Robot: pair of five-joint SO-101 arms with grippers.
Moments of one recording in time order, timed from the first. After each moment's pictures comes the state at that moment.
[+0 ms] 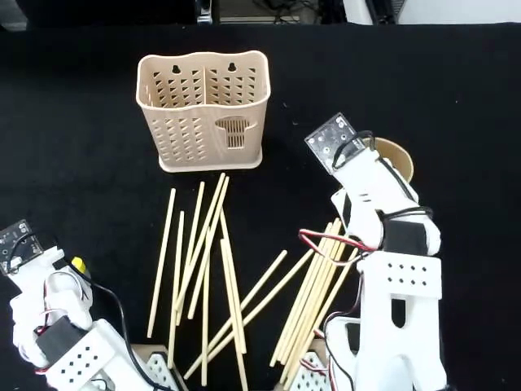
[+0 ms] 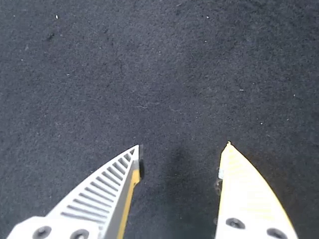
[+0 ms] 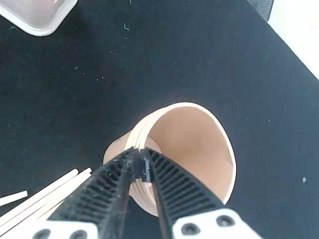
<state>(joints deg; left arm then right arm) -50.0 -103.6 96.4 63.6 -12.0 7.1 -48.6 52.3 50.9 46.2</state>
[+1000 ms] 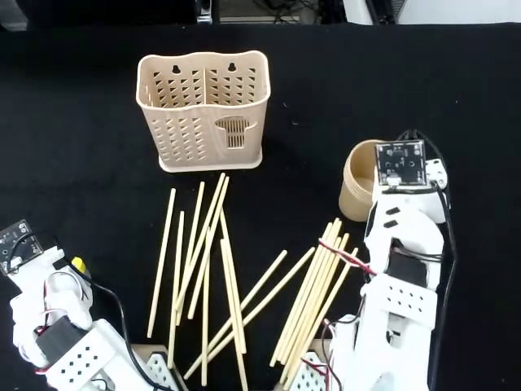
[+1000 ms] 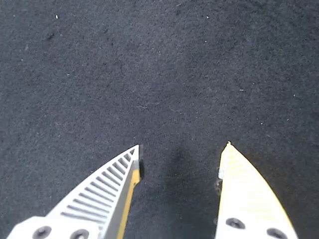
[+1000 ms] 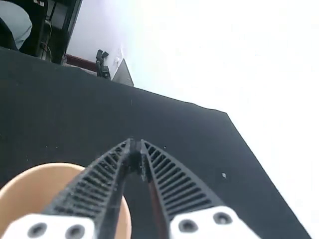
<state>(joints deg) -50.0 -103.6 96.4 63.6 -12.0 19.8 -55.9 76.3 -2.8 27.2</state>
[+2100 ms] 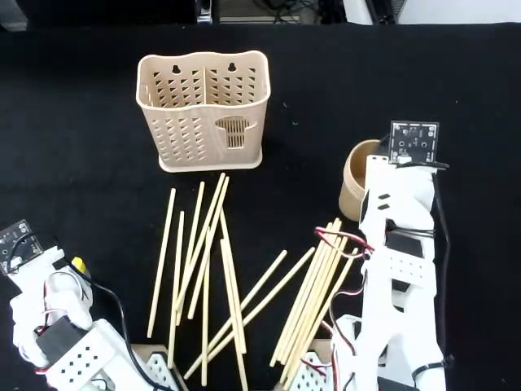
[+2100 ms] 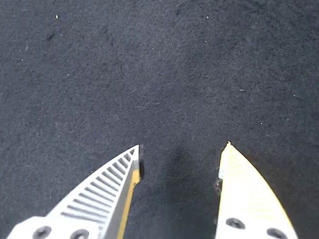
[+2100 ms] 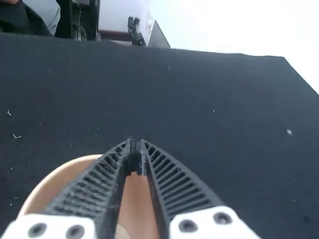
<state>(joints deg) -50.0 -103.6 96.4 63.6 -12.0 17.2 -39.2 71.1 -3.5 13.7</state>
